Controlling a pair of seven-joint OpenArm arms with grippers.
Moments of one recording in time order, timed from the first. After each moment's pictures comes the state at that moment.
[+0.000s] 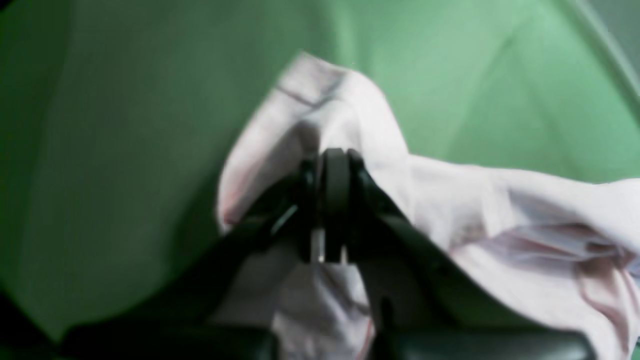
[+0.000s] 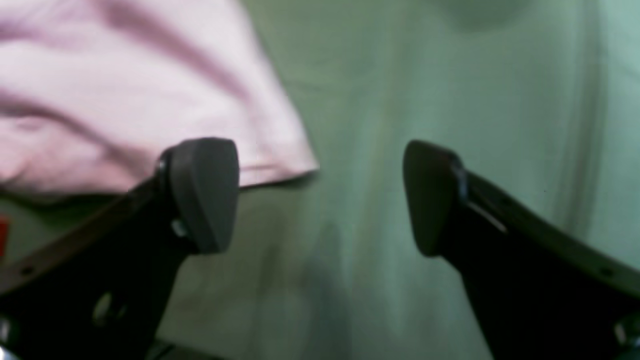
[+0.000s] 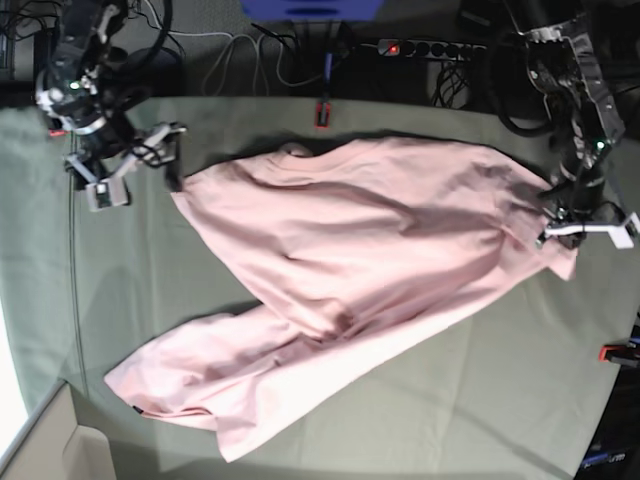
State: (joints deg) left arm 9.2 -5.2 -28.1 90.2 -29.6 4.8 27.0; right arm -20.1 -1.2 28.0 94.9 -1.0 39.9 -23.5
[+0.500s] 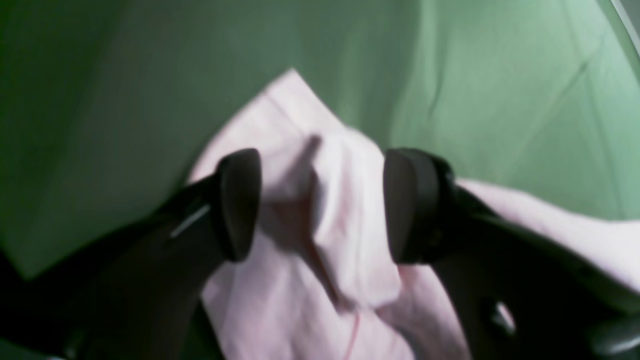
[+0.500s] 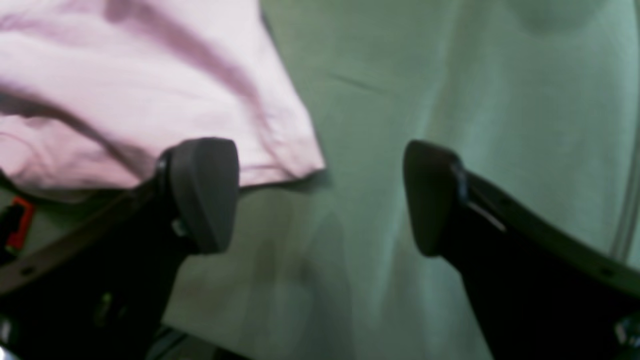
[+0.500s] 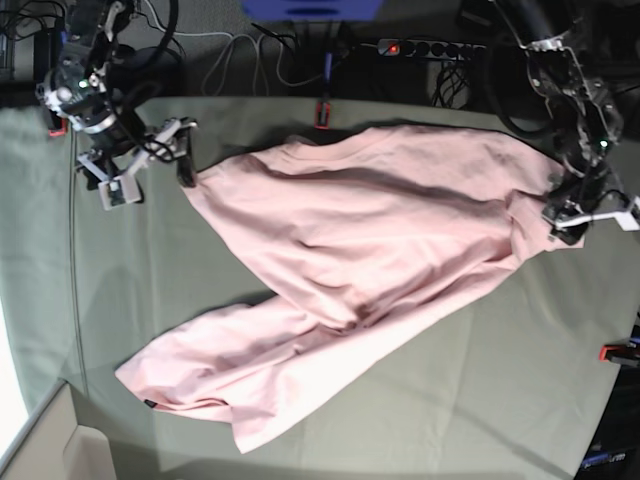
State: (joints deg) left arm 6.7 -3.2 -33.0 83.7 -29.5 5.2 27.1; right arm -20.9 -0.9 24.3 94.9 -1.1 39.9 -23.4
